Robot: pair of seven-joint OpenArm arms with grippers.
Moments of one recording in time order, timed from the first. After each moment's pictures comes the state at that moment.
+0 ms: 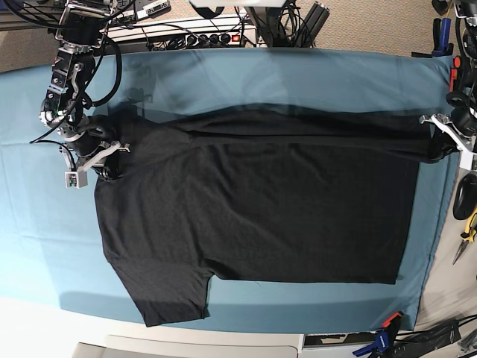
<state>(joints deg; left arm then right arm) 18.4 -34.6 -22.5 88.1 -45.2 -28.7 35.2 -1.9 18.9 21.0 81.8 24.5 27.5 -36.4</state>
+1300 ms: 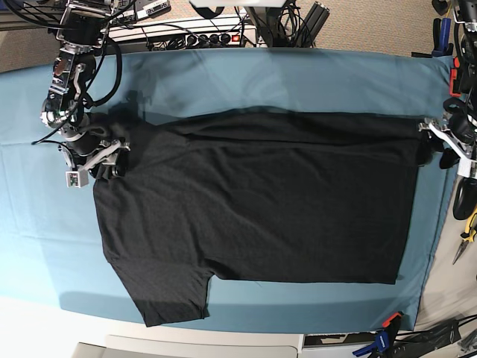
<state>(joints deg) 16.1 -34.6 -20.7 88.1 -43.1 -25.6 34.6 -1.9 18.6 21.5 81.8 21.5 25.1 -37.0</state>
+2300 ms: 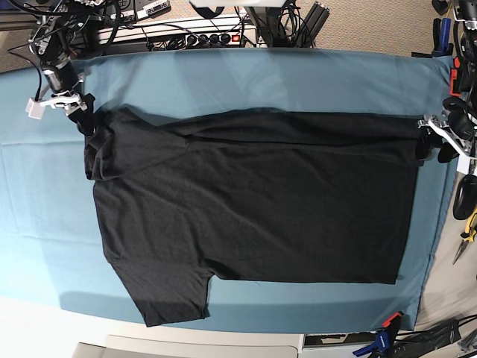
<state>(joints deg) 16.8 -34.5 -20.7 88.1 -44.8 -25.4 37.2 -15.2 10.0 48.1 82.6 57.3 31.5 -48.1</state>
